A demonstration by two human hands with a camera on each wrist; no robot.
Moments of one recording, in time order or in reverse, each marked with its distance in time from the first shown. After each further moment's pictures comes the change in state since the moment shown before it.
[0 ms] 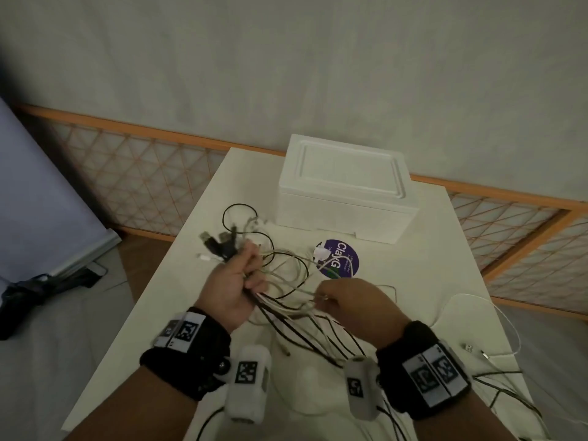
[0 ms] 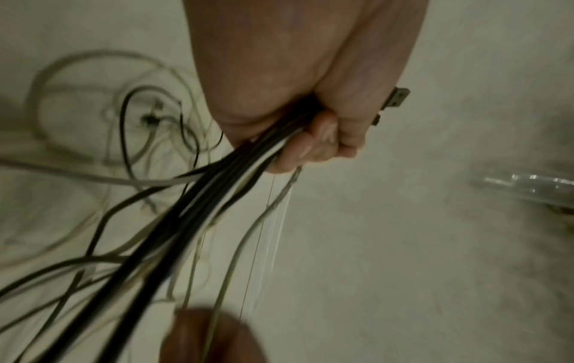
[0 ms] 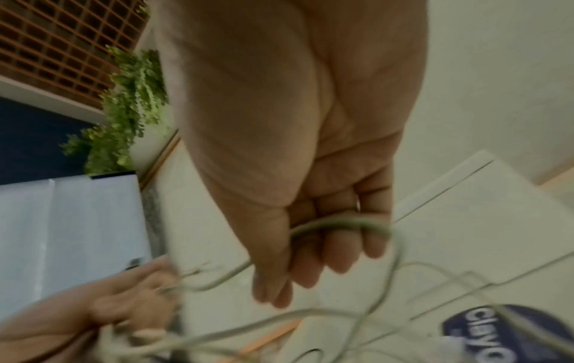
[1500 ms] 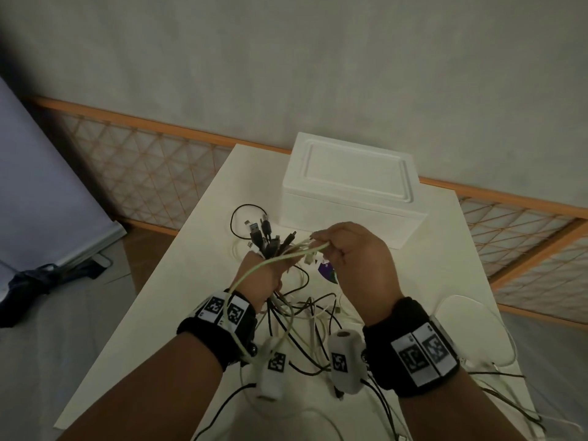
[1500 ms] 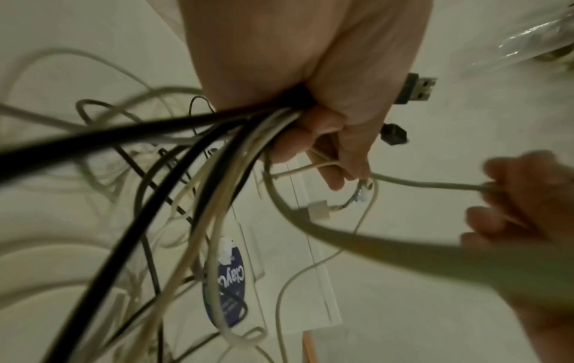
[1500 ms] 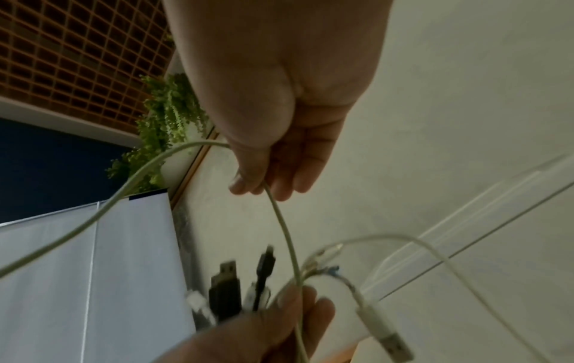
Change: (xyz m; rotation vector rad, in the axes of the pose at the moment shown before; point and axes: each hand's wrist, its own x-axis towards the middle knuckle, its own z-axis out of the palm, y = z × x) left_hand 0.043 -0.027 0.011 0.702 0.185 0.115; right_hand 0.031 -0.024 -0.044 0.347 0.687 -0.157
